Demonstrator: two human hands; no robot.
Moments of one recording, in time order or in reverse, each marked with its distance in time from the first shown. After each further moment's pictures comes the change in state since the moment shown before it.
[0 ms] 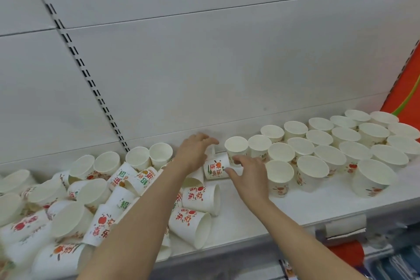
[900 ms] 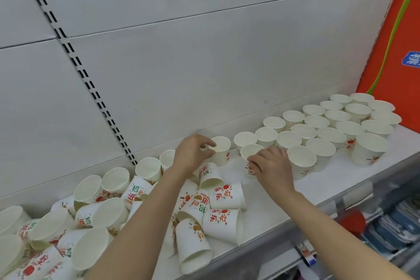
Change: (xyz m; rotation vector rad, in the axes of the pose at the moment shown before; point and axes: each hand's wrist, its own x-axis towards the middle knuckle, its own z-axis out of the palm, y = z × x) left_hand -0.017 -0.046 -0.020 -0.445 0.109 0.024; right_hand -0.007 0.009 0.007 -0.396 0.331 -0.375
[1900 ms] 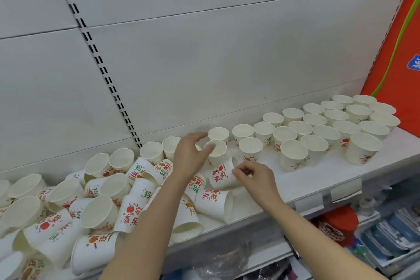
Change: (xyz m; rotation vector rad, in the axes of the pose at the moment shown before) left_hand -0.066 0.034 0.007 -0.172 0.234 -0.141; right_hand -0.027 -0.053 -0.053 0.723 -0.413 0.580
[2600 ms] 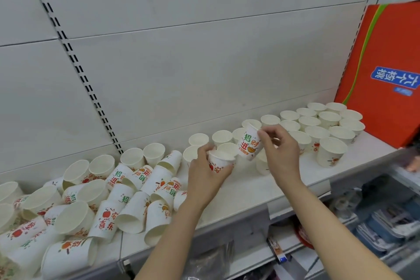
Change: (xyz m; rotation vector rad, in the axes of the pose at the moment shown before) left_hand -0.057 0.062 0.064 -0.201 -0.023 -0.081; right_hand 0.019 -0.027 -0.106 0.220 0.409 -0.238
